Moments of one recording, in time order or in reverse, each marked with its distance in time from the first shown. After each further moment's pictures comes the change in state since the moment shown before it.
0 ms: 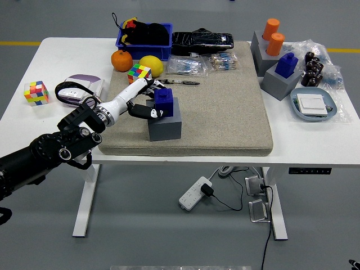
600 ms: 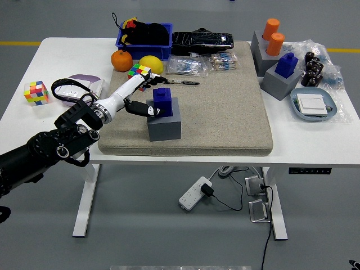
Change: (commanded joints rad) left arm -0.005 0.014 -0.023 0.003 0.000 0.010 -0.014; right arm -0.001 0.000 0.001 0.001 0.001 -0.001 0.001
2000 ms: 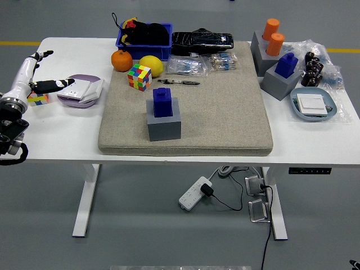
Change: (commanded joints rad) left arm 0.046 0.135 0.022 0.385 -0.326 0.129 -0.061; right arm 0.002 0.001 0.016 -0.001 -0.007 0.003 0.002
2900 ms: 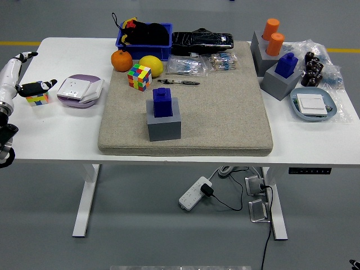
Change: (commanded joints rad) left arm 0.016 0.025 0.006 0.009 0.072 0.065 -0.017; right arm 0.007 -0.001 -0.013 -0.002 0.000 0.001 -0.007
